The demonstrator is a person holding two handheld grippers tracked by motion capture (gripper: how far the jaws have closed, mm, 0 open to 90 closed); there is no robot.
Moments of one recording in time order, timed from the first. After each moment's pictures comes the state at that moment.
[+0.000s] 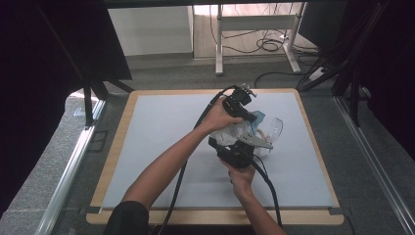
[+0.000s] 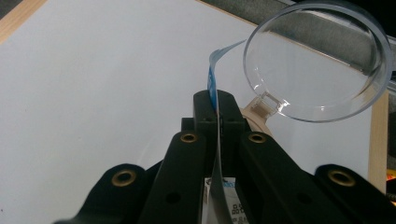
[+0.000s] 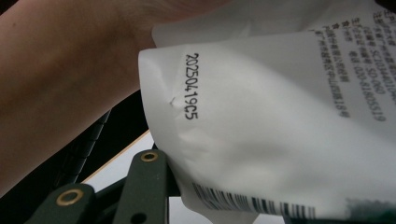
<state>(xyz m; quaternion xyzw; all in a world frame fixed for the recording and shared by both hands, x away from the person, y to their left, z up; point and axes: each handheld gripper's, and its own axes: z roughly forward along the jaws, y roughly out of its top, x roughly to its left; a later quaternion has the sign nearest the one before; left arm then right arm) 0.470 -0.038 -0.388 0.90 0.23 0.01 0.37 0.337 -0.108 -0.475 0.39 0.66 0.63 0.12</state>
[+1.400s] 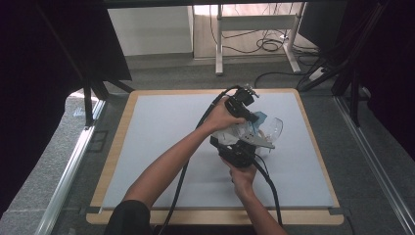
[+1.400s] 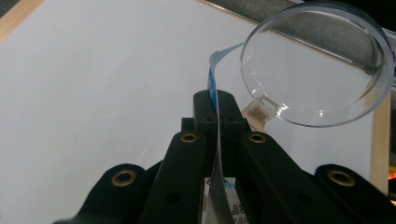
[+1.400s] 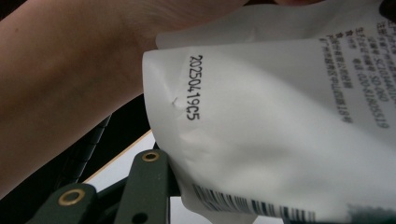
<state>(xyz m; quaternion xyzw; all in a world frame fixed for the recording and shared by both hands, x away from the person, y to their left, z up) 0.470 -0.046 -0.387 0.91 0.22 0.01 0.36 0.337 -0.112 -0.473 0.39 0.66 0.64 0.13</state>
